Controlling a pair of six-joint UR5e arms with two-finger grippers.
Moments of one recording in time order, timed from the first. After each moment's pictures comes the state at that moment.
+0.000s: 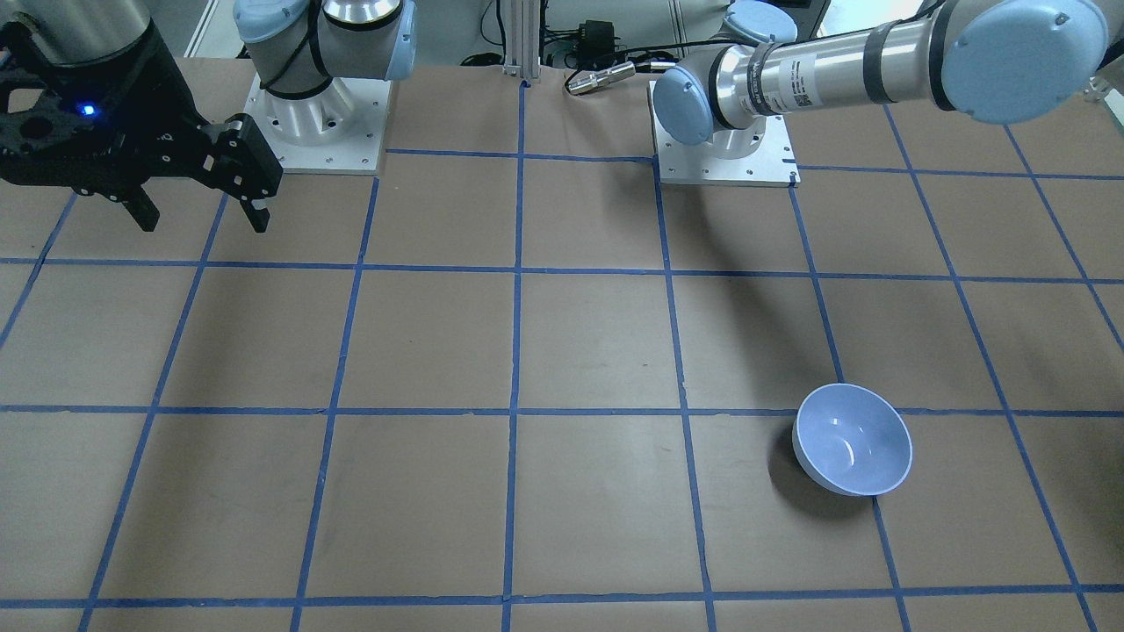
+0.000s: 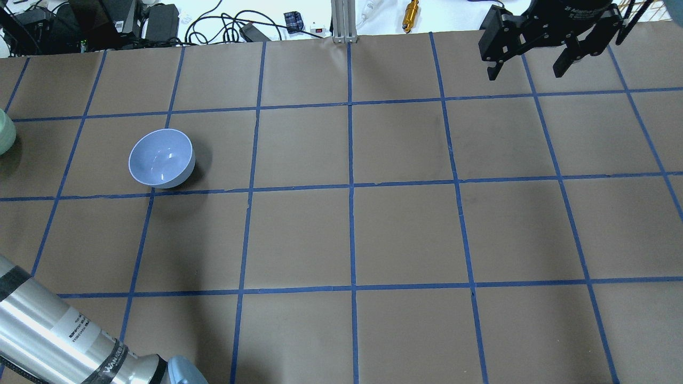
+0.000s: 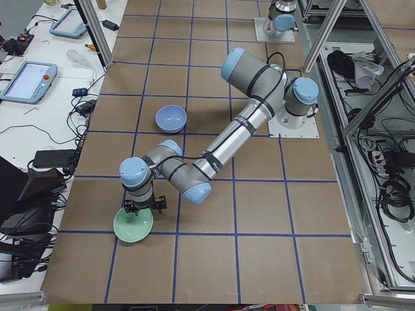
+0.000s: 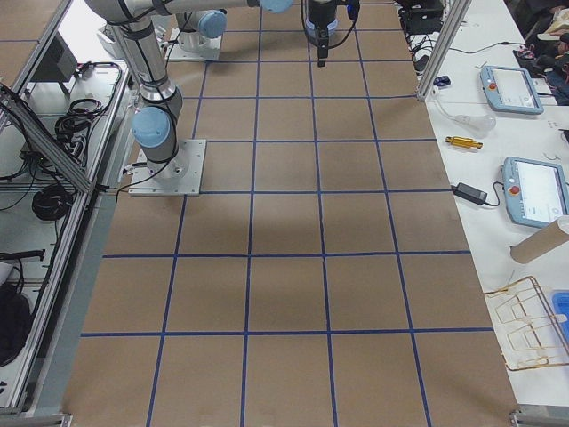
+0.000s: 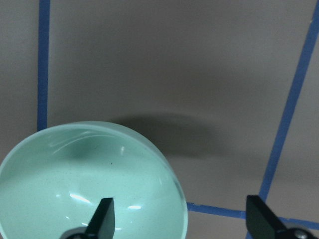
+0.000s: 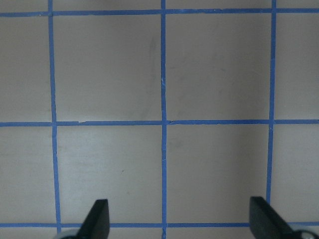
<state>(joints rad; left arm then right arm) -0.75 -2.48 -0.92 -1.20 1.64 2.27 1.54 -1.53 1.41 -1.53 -1.56 -0.04</state>
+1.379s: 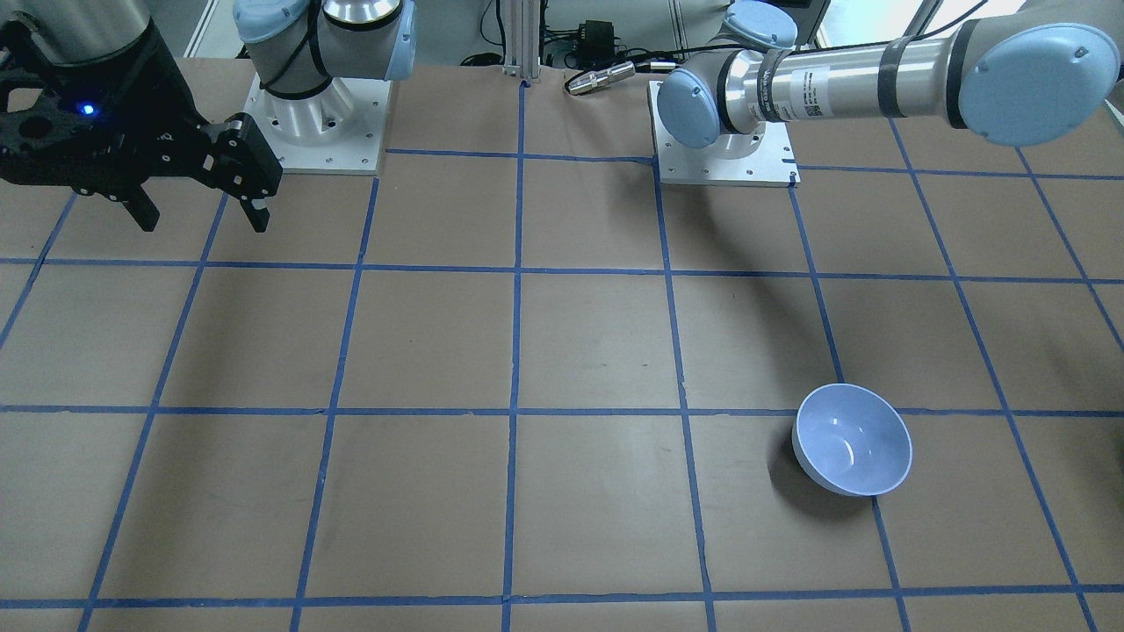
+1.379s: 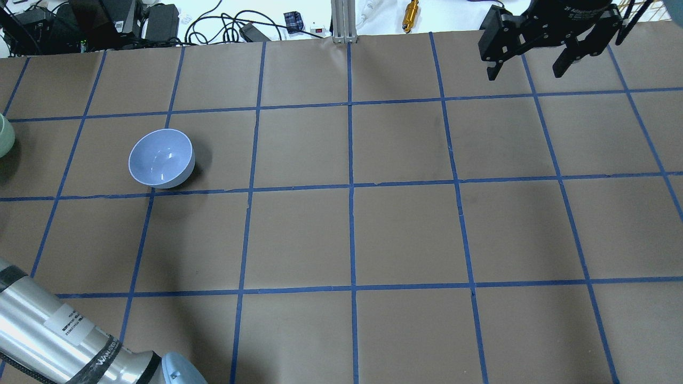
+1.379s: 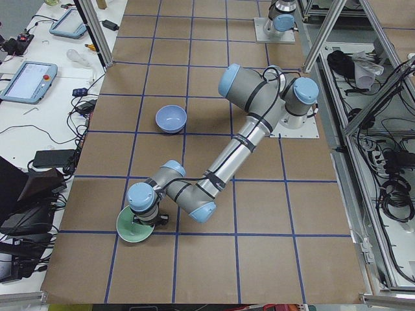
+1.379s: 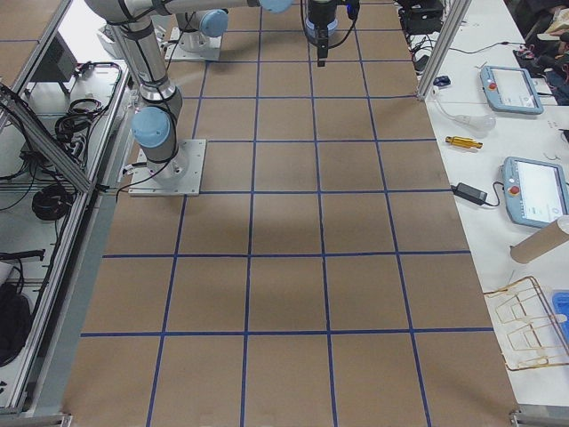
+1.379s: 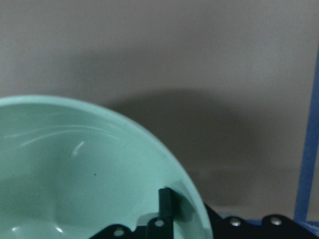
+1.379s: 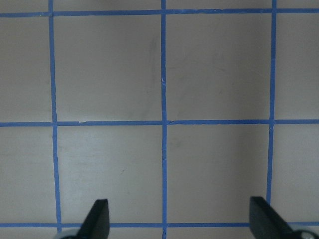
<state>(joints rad) -0.71 -2.52 -0.90 -1.20 1.58 2.41 1.54 -1.53 1.41 -1.53 -1.56 -0.03</state>
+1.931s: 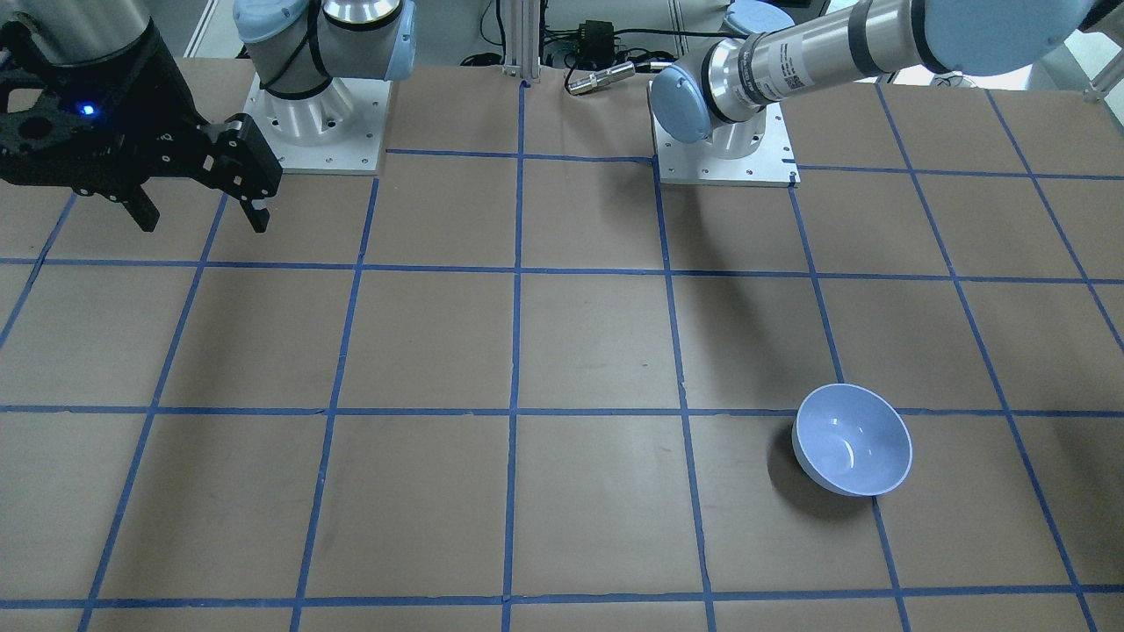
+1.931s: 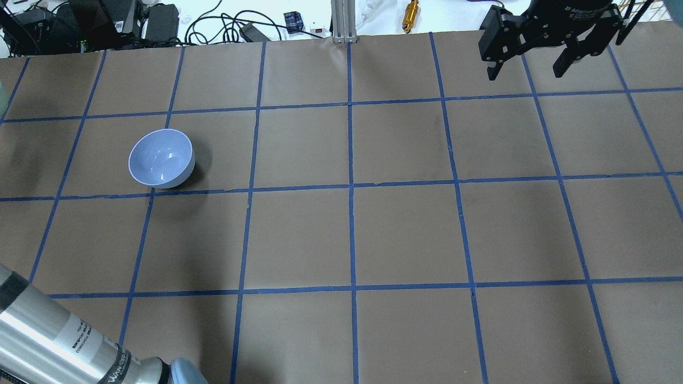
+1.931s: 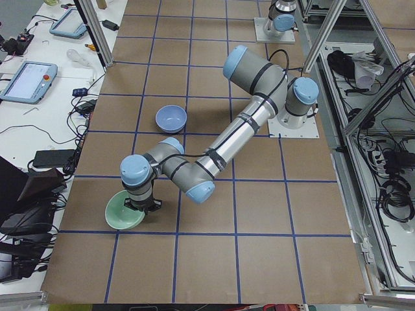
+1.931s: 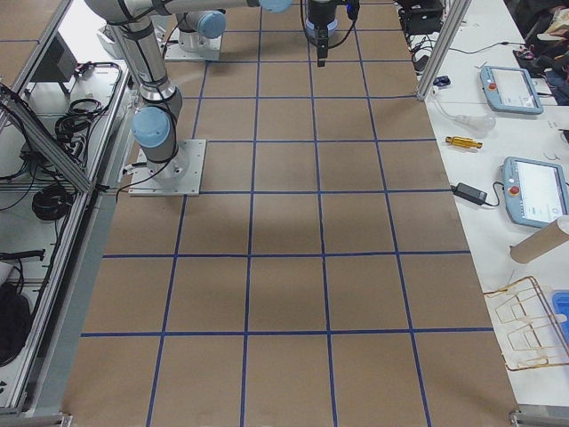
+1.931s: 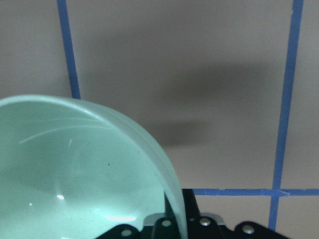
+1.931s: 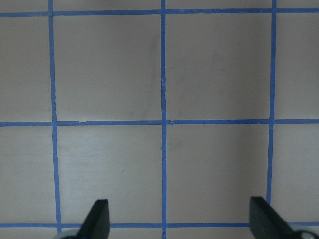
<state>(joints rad) -0.80 -2.29 -1.04 -1.20 1.62 2.37 1.54 -1.53 1.41 -1.53 -1.56 -0.03</state>
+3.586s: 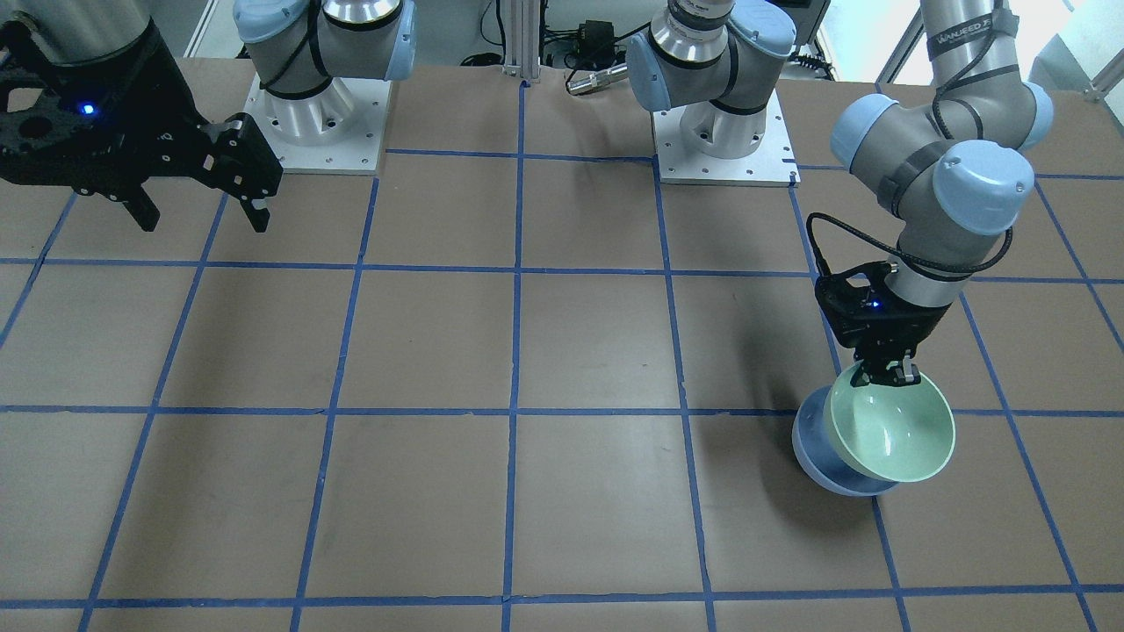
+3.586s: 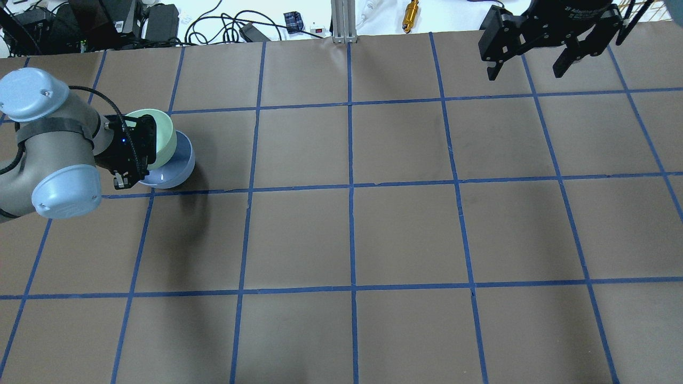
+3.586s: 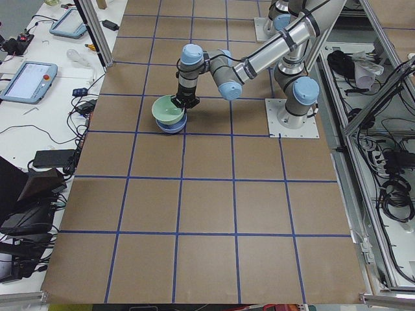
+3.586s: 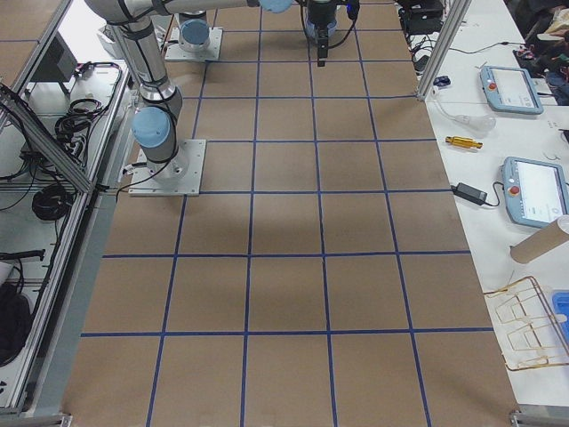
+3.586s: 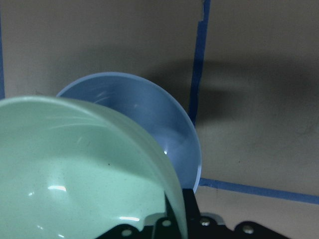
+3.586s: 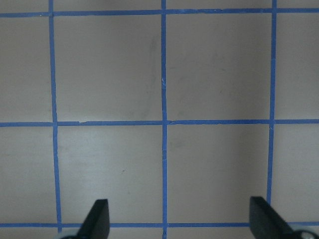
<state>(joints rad) -1.23 -1.74 -2.02 -0.76 1.60 1.80 1.54 -1.53 1.41 -1.53 -1.56 -0.03</state>
